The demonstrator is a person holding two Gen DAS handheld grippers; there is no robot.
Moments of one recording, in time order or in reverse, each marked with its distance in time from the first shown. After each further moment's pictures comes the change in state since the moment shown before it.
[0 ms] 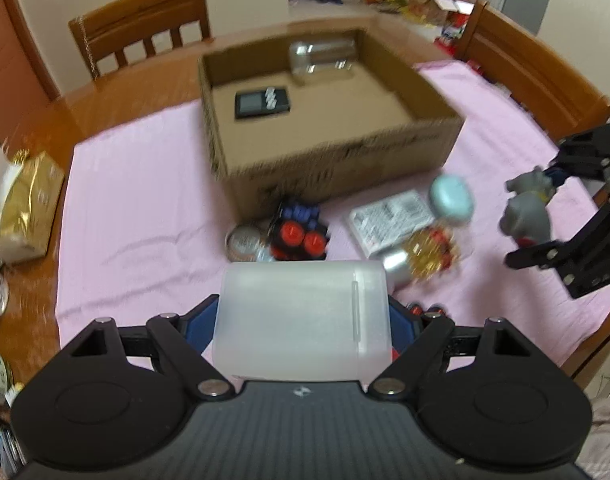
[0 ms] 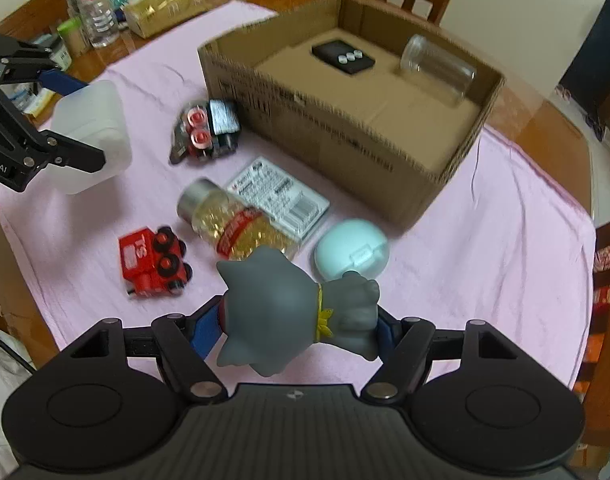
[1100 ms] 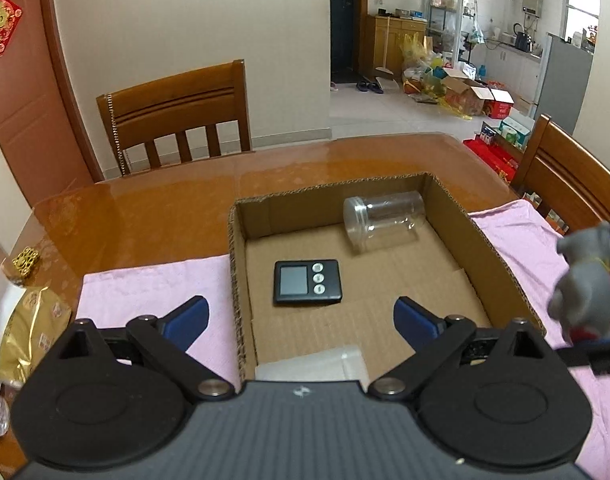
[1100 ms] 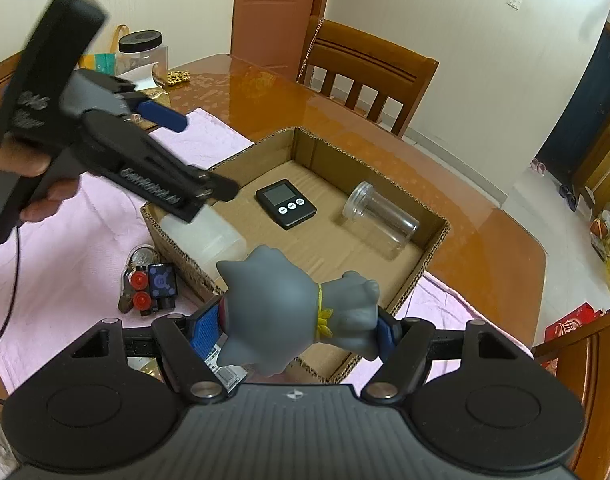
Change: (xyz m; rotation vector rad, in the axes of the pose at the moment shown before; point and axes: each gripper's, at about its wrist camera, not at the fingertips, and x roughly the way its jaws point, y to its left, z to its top) left arm 0.045 0.031 0.120 -0.095 -0.263 0.098; right arm -0.037 -0.046 0.098 -0.054 -0.213 -0.086
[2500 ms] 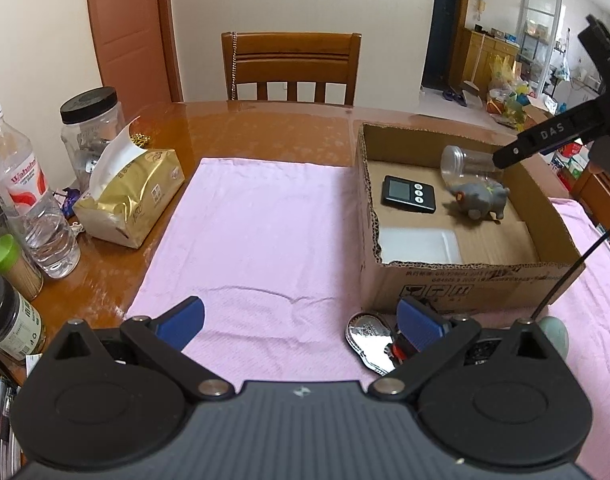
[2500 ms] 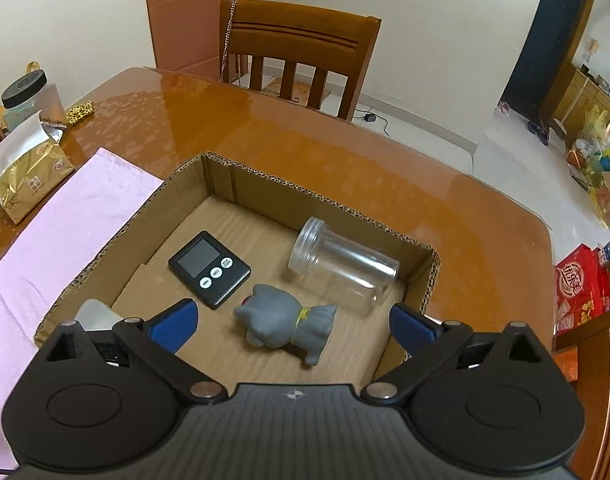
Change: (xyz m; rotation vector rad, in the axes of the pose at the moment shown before) left arm -0.067 0.053 -0.103 -0.243 0.040 0.169; right arm 0.101 -0.057 0.071 0.229 0.065 -0.074
